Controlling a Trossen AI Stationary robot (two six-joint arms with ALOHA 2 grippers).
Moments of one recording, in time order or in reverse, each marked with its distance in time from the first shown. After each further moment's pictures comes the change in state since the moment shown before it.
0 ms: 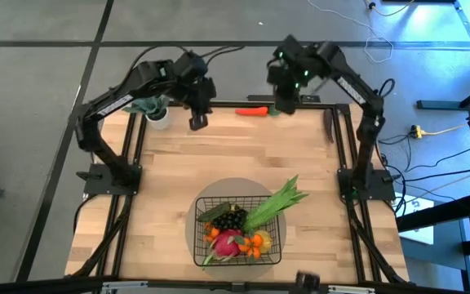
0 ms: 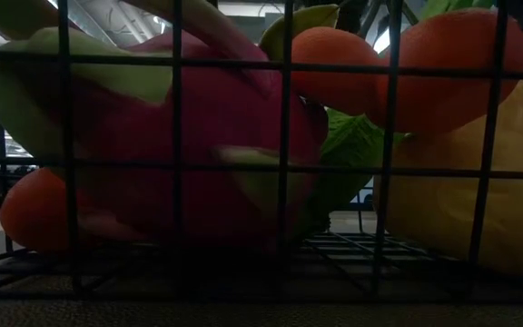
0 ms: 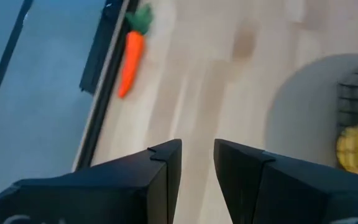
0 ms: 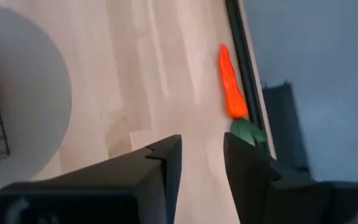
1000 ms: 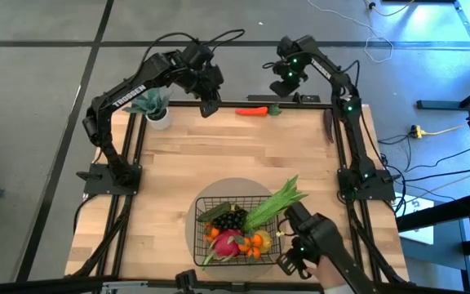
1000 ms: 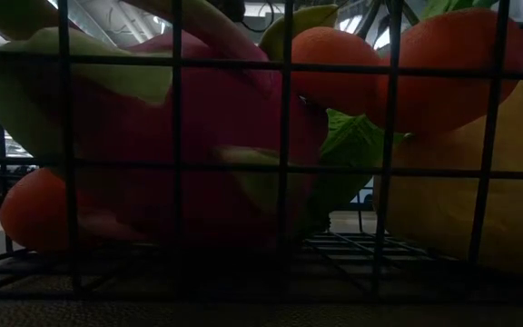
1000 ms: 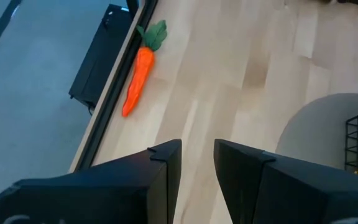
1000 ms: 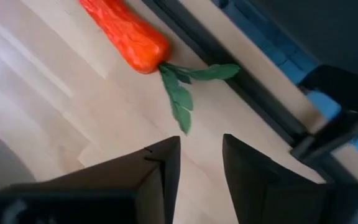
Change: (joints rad) left arm 0.141 0.101 -0.001 0.138 0.137 -0.019; right arm -0.407 0.453 0.000 0.000 -0.160 0.236
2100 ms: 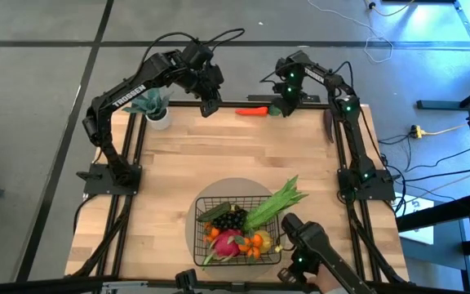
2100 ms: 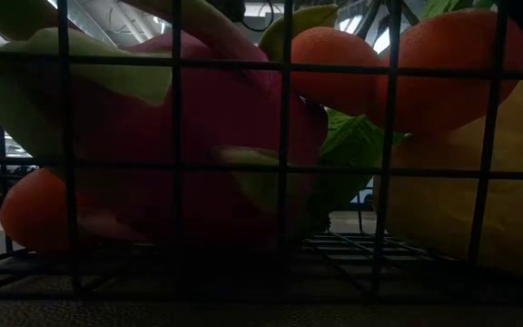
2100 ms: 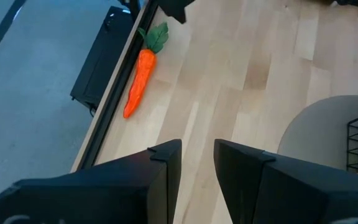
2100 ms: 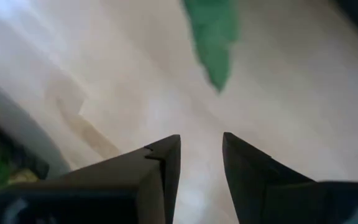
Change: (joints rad) left arm 0.000 0.000 0.000 0.008 -0.002 -0.001; right arm 0.013 0.019 -0.265 -0.004 -0.089 -0.041
